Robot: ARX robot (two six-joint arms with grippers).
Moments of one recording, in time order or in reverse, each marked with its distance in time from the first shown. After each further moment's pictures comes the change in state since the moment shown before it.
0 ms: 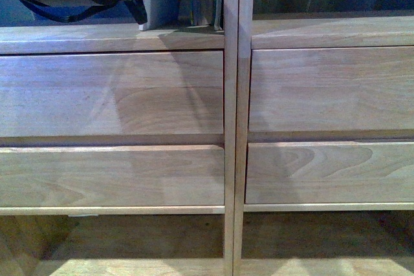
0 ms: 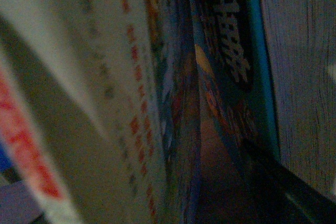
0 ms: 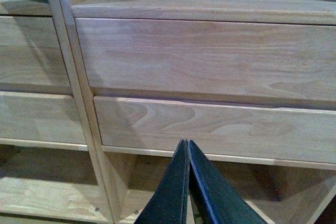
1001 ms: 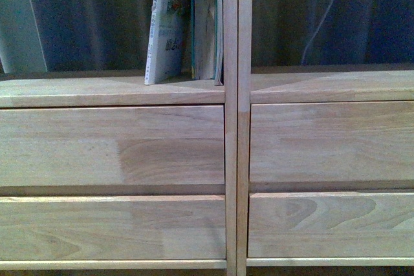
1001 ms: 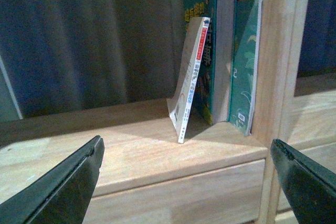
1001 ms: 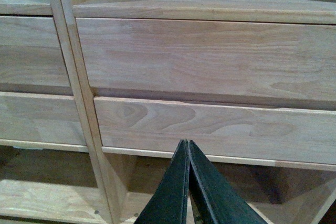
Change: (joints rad) left arm 0.250 -1.199 -1.160 0.006 0.407 -0.326; right arm 0.000 -0.041 -0.031 0.004 0.000 0.001
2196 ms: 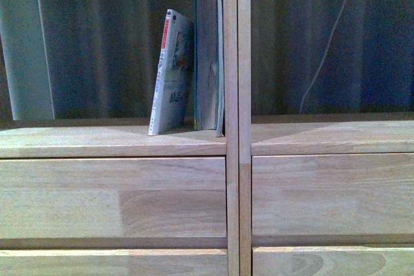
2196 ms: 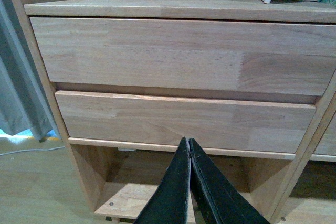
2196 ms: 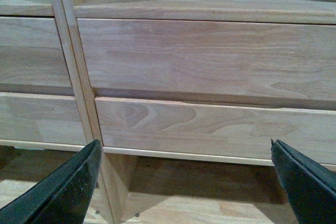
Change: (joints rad) left arm 0.102 -0.910 -0.560 -0.570 -0.225 -0.050; right arm 0.000 0.000 0.000 0.000 0.000 0.003
